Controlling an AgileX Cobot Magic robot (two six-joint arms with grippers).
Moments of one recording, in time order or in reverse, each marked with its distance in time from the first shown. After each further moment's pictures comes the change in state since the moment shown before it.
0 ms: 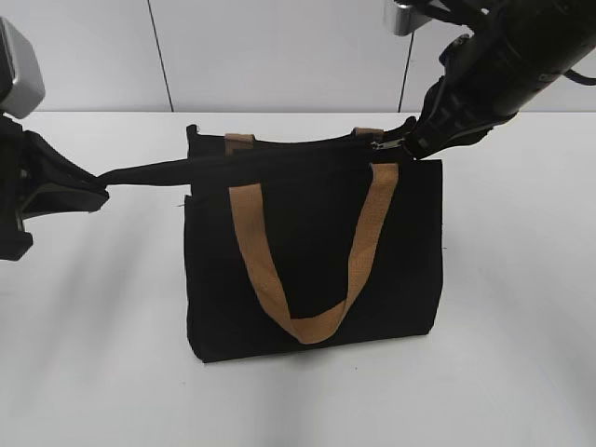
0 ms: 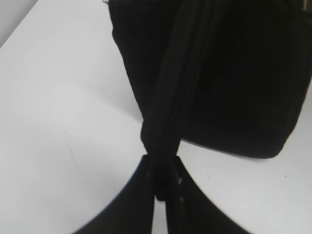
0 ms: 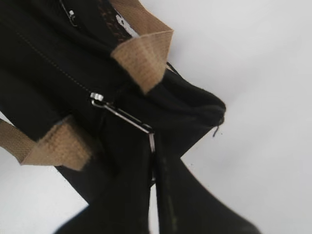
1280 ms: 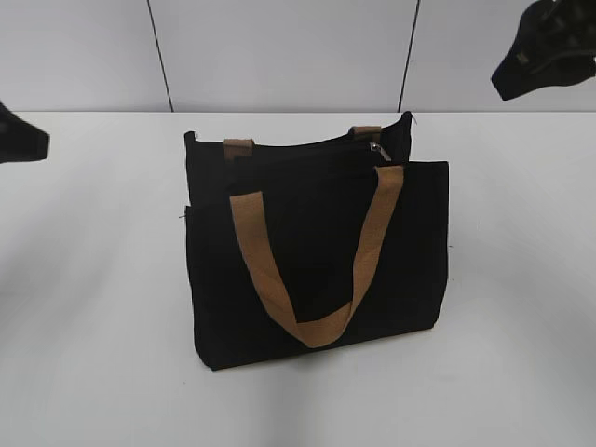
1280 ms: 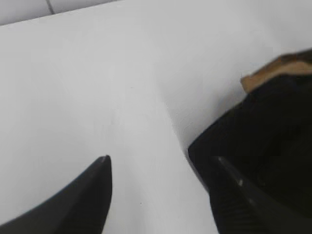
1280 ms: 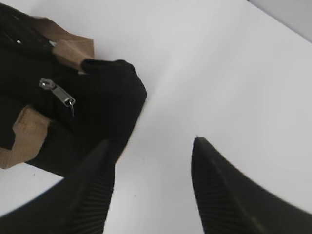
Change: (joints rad) left arm 0.018 -0.123 0.000 0.176 -0.188 -0.984; right arm -0.025 -0.258 0.000 -0.195 0.059 0.294
